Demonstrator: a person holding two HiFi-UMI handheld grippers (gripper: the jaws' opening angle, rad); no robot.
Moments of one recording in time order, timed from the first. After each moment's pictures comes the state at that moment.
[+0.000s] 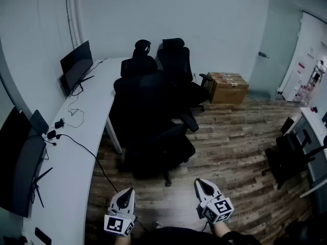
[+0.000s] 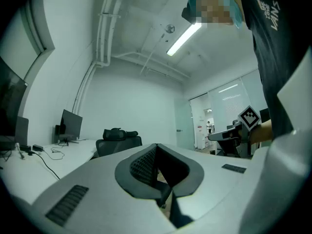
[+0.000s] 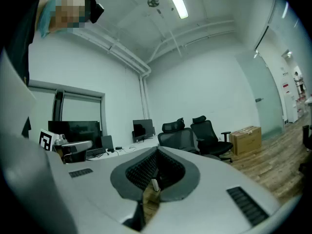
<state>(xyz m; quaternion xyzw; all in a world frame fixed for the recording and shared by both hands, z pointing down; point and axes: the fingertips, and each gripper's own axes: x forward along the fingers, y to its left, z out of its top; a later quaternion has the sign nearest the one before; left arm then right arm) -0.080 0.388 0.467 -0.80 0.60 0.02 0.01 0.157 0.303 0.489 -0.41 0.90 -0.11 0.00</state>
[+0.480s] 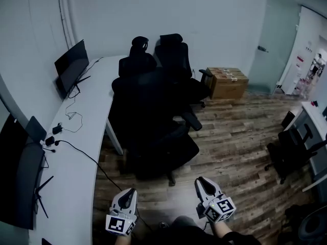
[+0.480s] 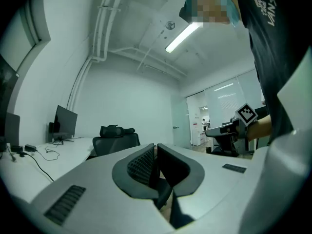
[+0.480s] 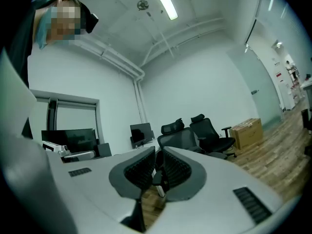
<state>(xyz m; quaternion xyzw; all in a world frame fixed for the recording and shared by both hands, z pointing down) -0.125 0.340 0.488 -0.81 0.58 0.00 0.00 0.111 0.265 0.500 -0.41 0.90 -0.15 0.06</state>
